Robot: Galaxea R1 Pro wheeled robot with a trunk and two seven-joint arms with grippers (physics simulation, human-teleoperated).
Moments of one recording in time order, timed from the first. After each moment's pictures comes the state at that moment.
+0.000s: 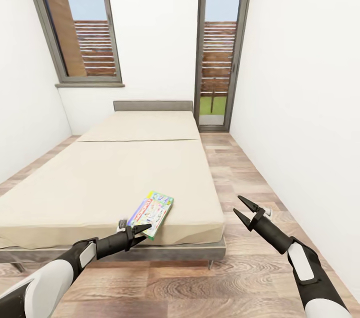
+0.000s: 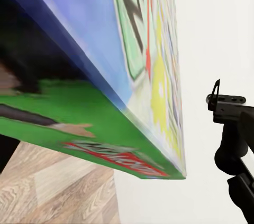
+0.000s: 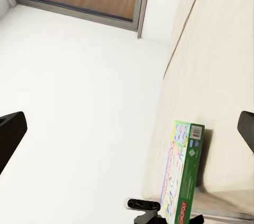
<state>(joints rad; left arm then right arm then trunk) -0.80 0.11 0.51 -0.11 -0.09 0.52 -1.16 -0.50 -0.06 -0.46 -0.85 -0.67 0.84 0.97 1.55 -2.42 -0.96</state>
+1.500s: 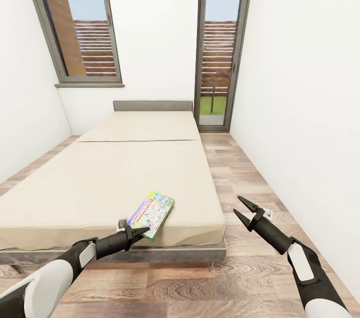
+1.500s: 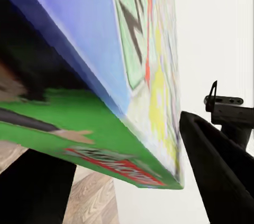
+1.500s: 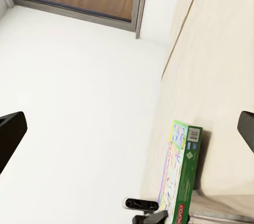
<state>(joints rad) -0.80 0.12 0.51 -0.11 -0.08 0.52 -1.16 -0.50 -0.06 -0.46 -0.85 -0.67 0.84 0.97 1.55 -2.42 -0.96</state>
